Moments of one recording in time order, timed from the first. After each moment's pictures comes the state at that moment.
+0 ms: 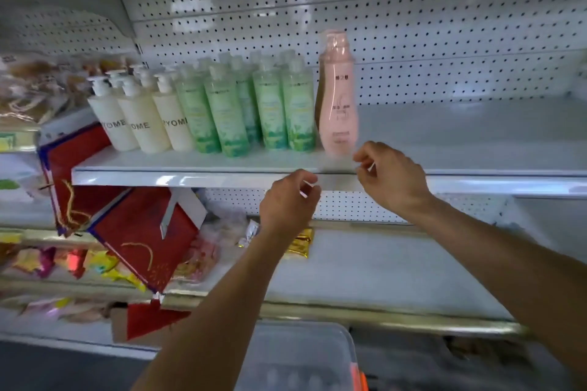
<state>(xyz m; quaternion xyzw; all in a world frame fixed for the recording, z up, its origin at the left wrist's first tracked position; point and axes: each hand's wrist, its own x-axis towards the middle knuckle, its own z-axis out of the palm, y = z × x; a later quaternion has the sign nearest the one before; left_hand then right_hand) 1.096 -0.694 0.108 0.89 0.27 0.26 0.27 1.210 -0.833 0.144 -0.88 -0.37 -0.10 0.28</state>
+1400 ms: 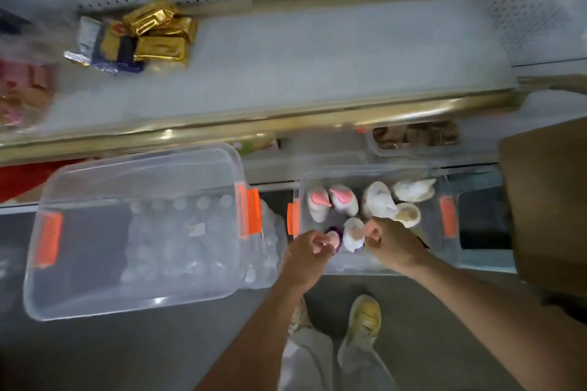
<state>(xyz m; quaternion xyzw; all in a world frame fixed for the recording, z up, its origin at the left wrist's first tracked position) 1.066 -0.973 -0.338 0.76 0.35 -0.18 0.51 1.182 -1.118 -0.325 -0.89 -0.20 0.40 0.14</state>
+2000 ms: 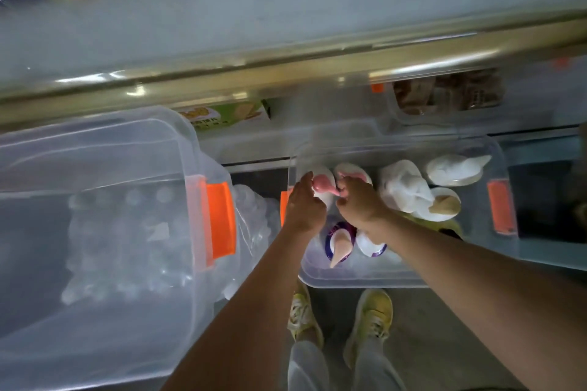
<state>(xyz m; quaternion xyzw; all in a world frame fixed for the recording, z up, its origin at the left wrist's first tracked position) 1.146 -0.928 -0.500 0.78 0.38 -0.18 0.46 1.217 -1.031 -0.484 -0.87 -0.15 0.43 0.20</state>
